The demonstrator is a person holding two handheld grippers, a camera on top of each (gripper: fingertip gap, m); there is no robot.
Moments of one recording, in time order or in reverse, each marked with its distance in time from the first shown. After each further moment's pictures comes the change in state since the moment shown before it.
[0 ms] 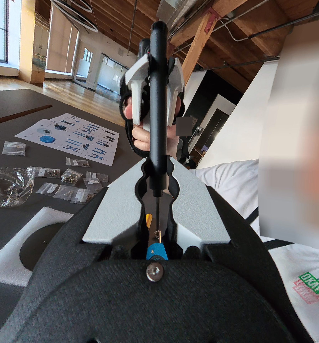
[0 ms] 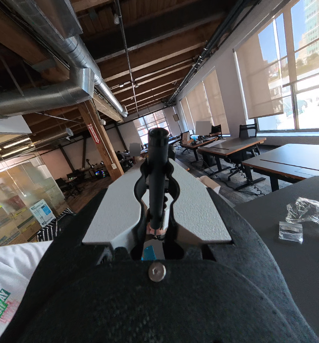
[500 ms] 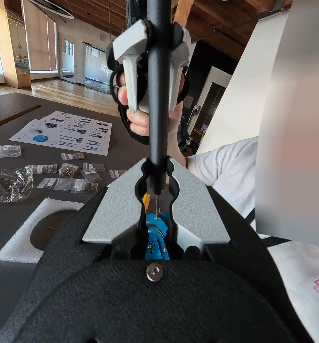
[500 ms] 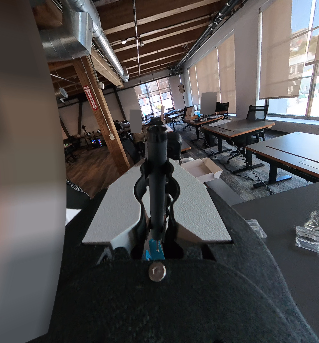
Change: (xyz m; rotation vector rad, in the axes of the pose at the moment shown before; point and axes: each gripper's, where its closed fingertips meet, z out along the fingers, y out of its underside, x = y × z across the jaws) left arm 0.029 0.024 -0.027 -0.095 0.051 0.145; right arm -0.038 0.032 0.050 -0.178 -0.032 -0.092
